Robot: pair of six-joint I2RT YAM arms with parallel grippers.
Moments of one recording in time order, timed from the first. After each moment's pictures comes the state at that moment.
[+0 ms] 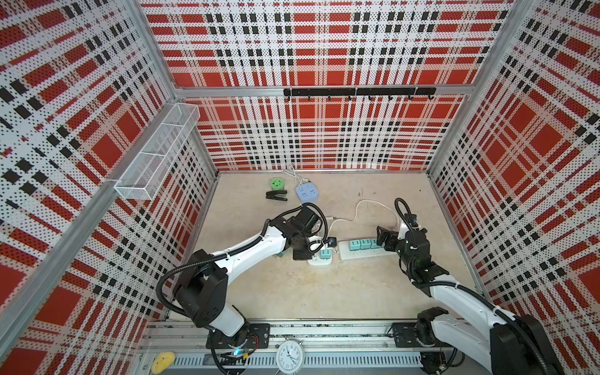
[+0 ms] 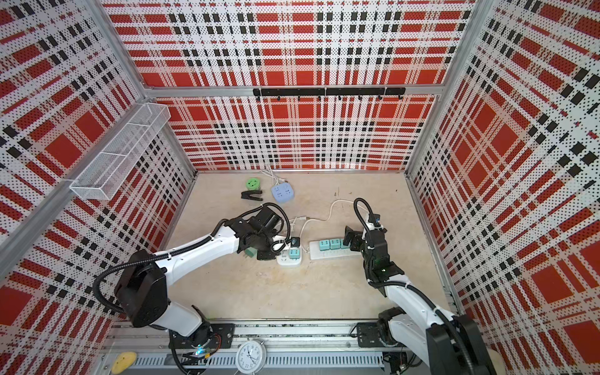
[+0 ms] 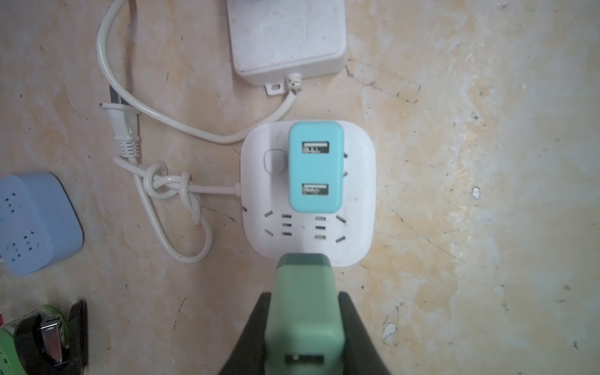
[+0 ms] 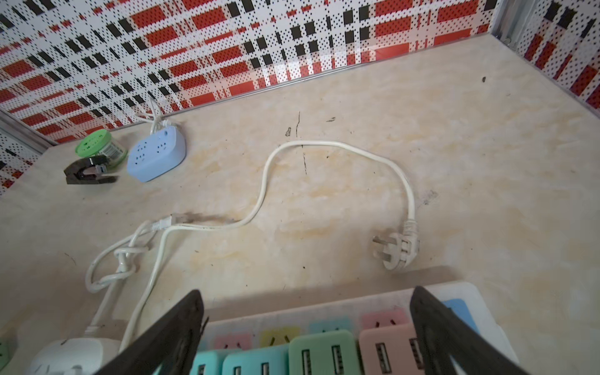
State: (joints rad) left arm -0.71 1.55 1.12 -0.75 0.07 0.89; right arm 0.31 1.05 0.34 0.31 0.16 0.33
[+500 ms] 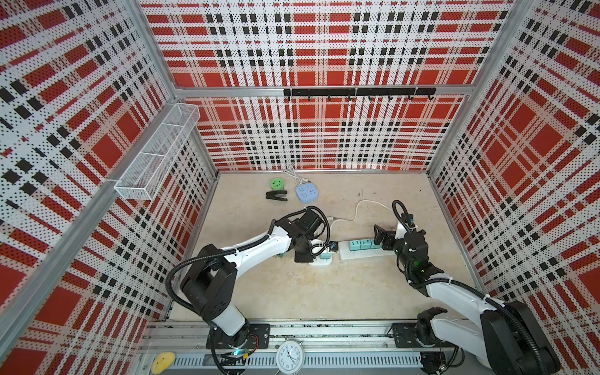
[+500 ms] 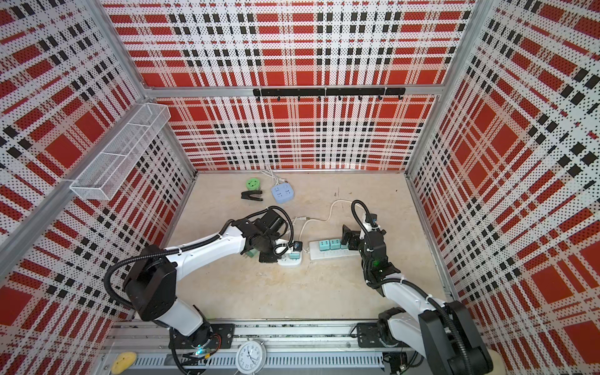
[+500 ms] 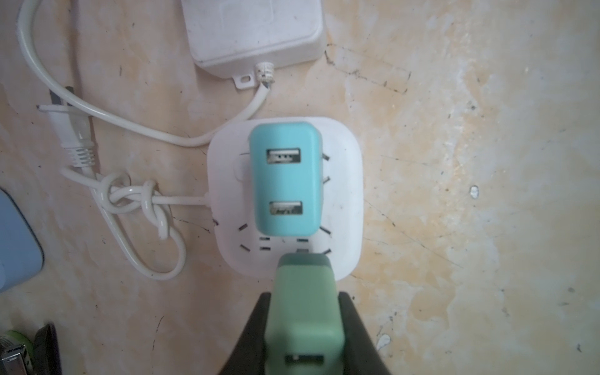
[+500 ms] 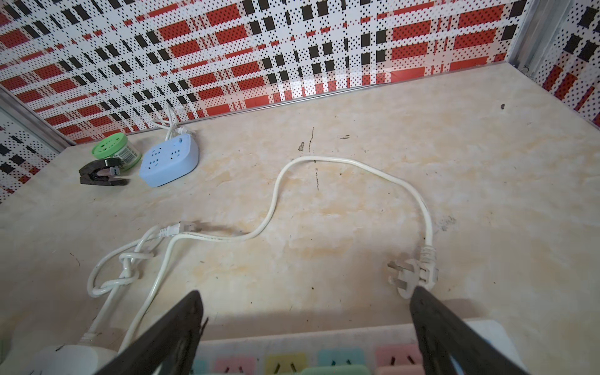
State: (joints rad) left arm -0.73 1.61 1.12 -0.75 0.07 0.91; right arm 0.30 1.10 0.30 0.48 0.15 0.28
